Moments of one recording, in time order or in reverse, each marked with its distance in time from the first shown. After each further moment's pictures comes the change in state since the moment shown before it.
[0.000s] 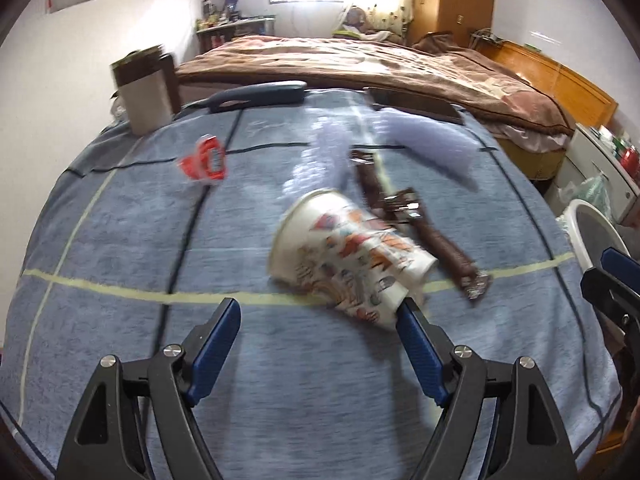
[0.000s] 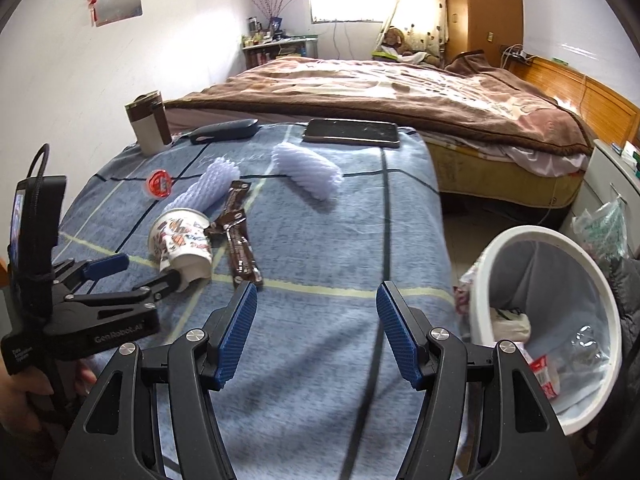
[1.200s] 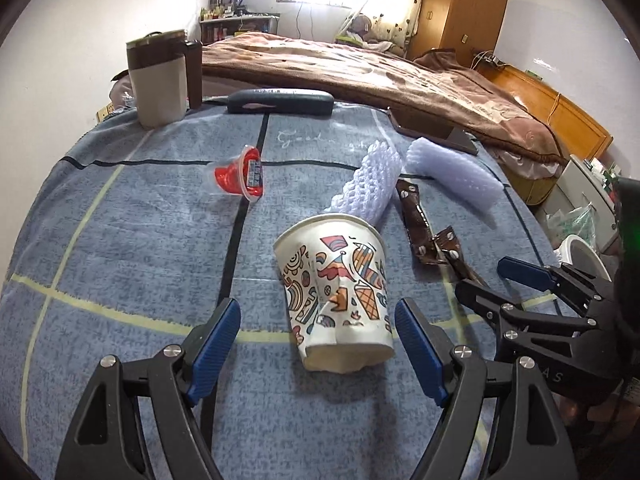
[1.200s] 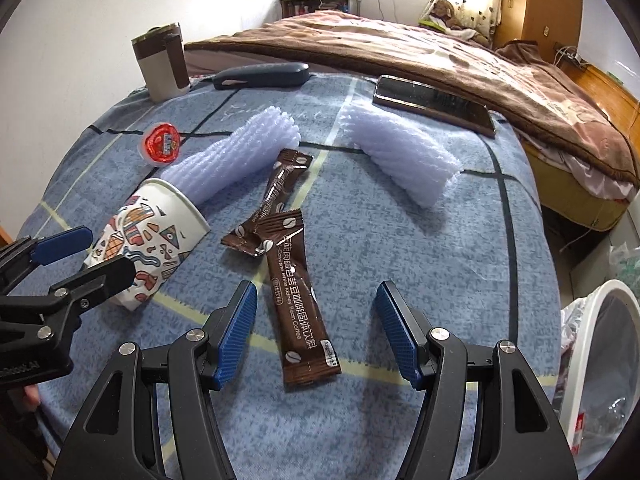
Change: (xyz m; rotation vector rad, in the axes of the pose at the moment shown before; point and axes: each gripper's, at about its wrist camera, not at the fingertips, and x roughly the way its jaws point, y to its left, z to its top) left arm 0.012 0.048 0.020 -0.065 -0.003 -0.099; right arm 0.084 0.049 0.027 -0.115 0.169 0.056
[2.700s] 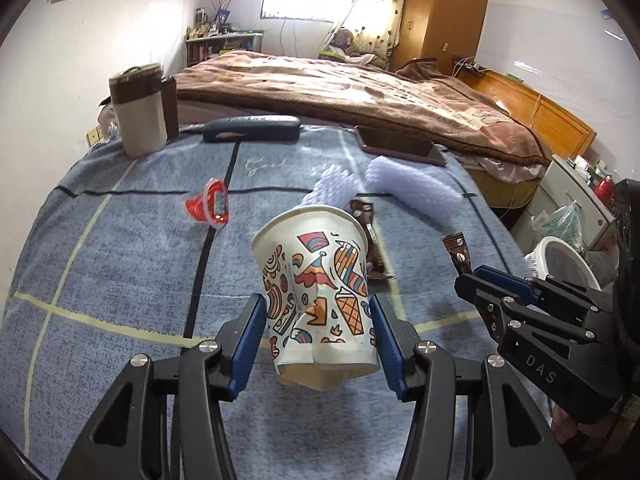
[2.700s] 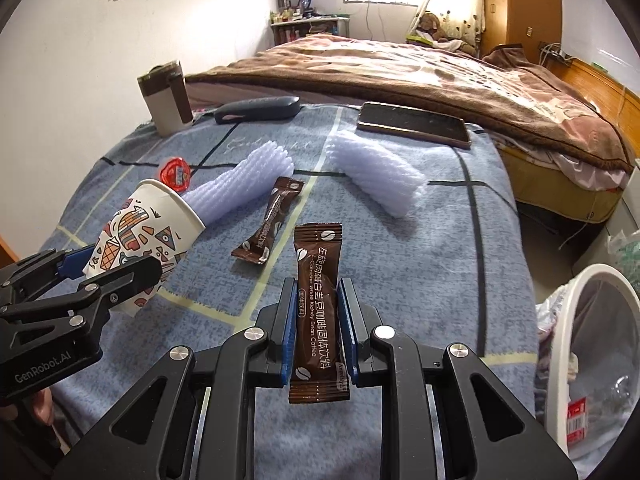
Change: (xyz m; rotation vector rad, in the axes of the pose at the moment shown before) left arm -0.031 -0.033 0.004 0.046 -0.069 -0.037; right arm -0.035 -0.012 -0.006 0.059 -0.100 0.020
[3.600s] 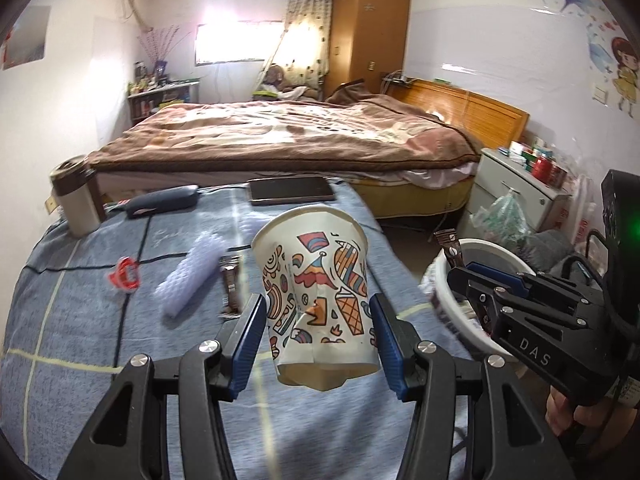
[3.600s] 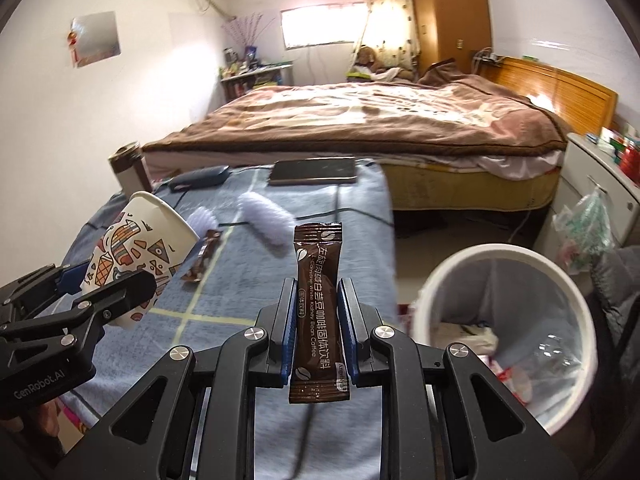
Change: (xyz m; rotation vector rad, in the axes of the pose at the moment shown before) left arm -0.049 -0.108 0.010 0.178 -0.125 -0.138; right arm -0.090 -0.075 -0.025 0.146 -0.169 -0.110
